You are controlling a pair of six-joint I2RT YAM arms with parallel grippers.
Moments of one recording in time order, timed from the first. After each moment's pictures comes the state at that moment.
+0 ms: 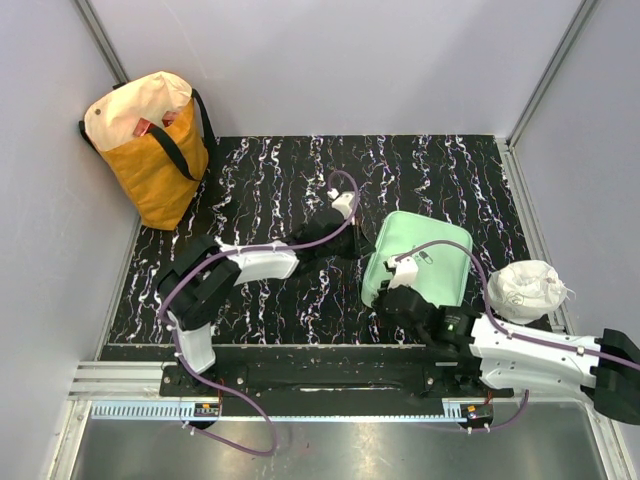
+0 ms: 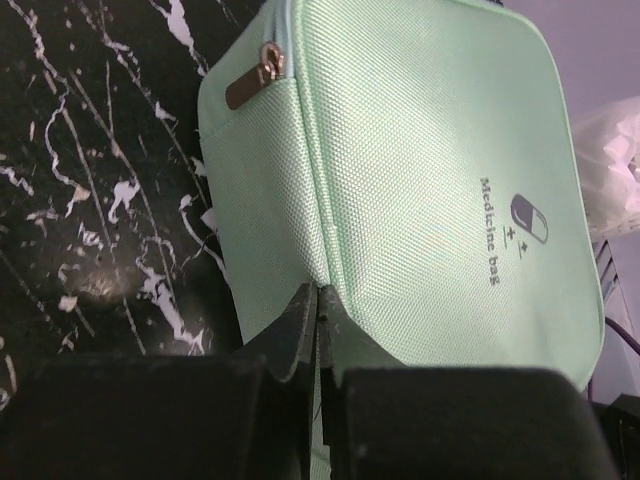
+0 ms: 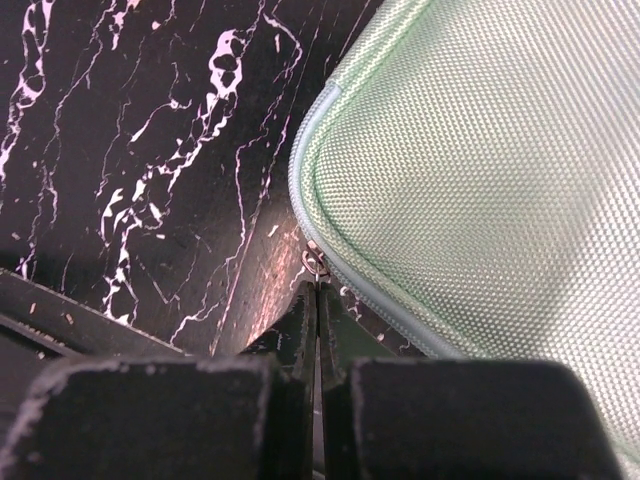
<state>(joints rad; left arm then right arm) -0.81 1.84 1.06 0.32 0.16 -0.67 1.12 0.91 0.44 -0.22 0.48 0.70</state>
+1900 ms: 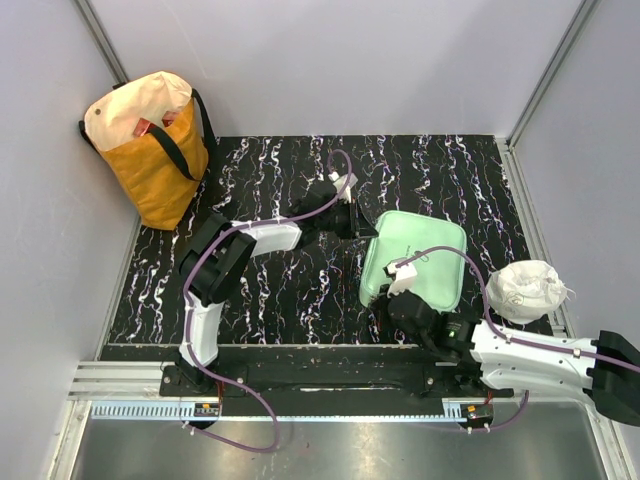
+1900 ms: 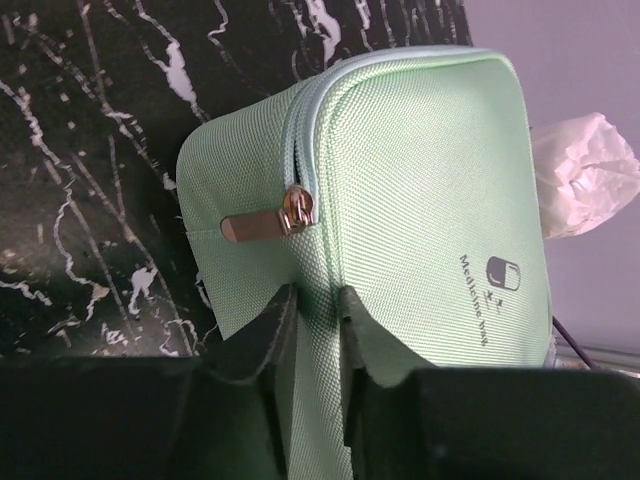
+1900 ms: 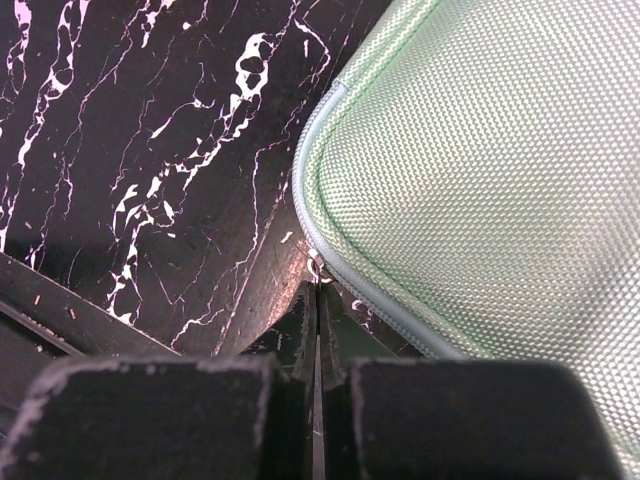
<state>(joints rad) -0.66 2.04 1.27 0.27 0.50 -0.71 1.12 0.87 0.33 -0.06 0.45 0.65</state>
